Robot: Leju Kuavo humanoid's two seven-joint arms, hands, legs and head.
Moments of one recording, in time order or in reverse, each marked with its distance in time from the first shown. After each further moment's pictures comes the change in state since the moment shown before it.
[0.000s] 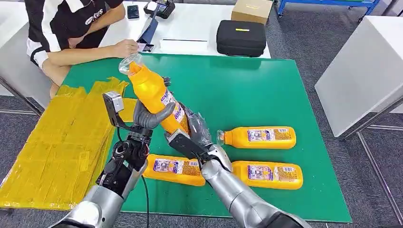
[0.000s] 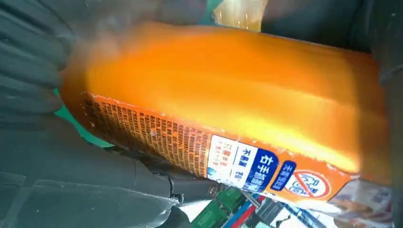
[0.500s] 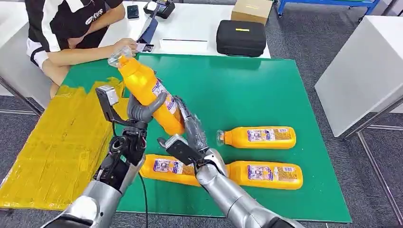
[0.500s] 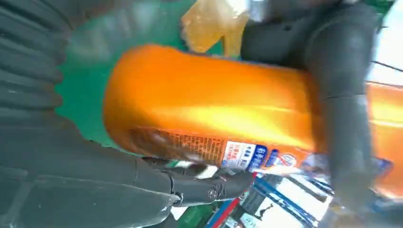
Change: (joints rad) left arm -0.039 0.010 0.024 0.006 0.013 0.116 -0.022; right arm 0.042 -0.007 0.077 -0.097 -0.101 -0.051 -0.033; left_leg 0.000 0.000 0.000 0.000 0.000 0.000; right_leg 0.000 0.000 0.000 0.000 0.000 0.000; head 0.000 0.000
